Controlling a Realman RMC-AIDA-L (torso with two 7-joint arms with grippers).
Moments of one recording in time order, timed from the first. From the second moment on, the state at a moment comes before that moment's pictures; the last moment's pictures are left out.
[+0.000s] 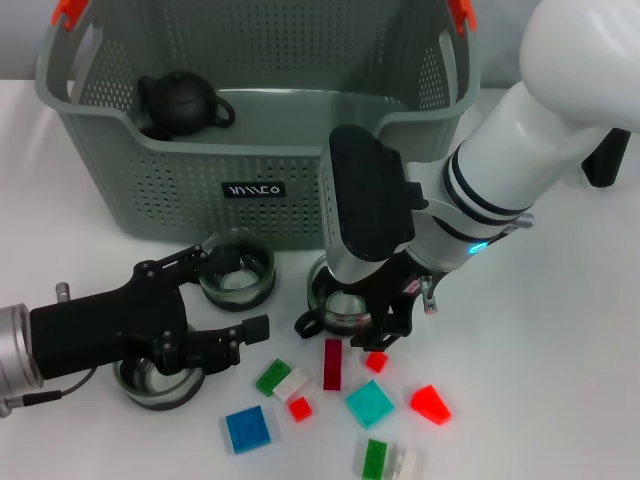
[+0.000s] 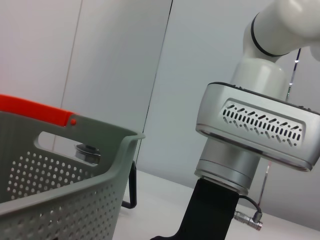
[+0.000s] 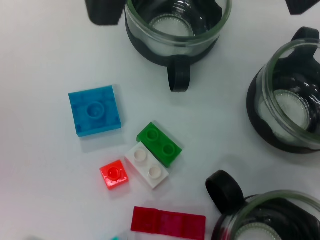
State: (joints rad) left arm -0.39 -2.12 0.44 0.56 2.06 1.80 -1.10; right arm 1.00 2.11 -1.77 -0.82 -2.35 -1.21 1.98
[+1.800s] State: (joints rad) left arm -0.39 -2.12 0.44 0.56 2.07 1.80 -1.10; right arm 1.01 2.11 -1.81 -0.78 -2.34 -1.21 2.04
